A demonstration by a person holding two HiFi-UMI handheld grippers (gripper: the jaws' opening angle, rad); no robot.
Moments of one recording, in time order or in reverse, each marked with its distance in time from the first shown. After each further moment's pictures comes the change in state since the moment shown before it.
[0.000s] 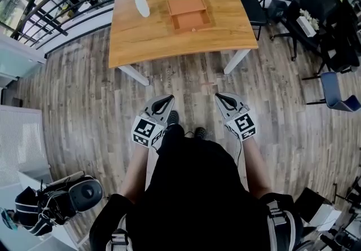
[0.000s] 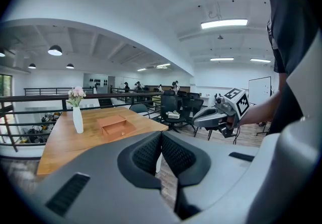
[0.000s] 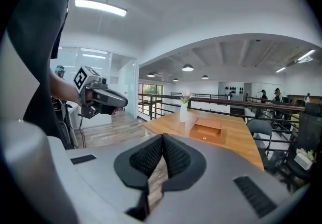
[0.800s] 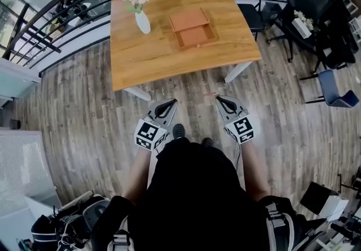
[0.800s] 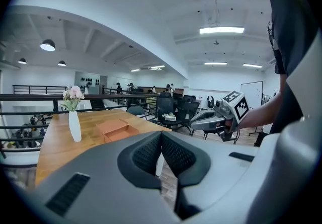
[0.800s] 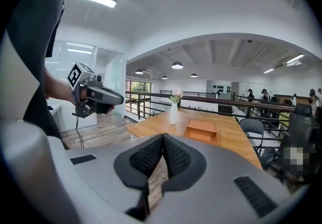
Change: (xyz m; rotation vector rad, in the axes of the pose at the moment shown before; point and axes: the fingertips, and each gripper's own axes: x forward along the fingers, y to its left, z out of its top) left arm 0.021 0.134 0.025 0.009 -0.020 -0.106; right arm 0.119 -0.027 0.047 0.040 0.032 -0.142
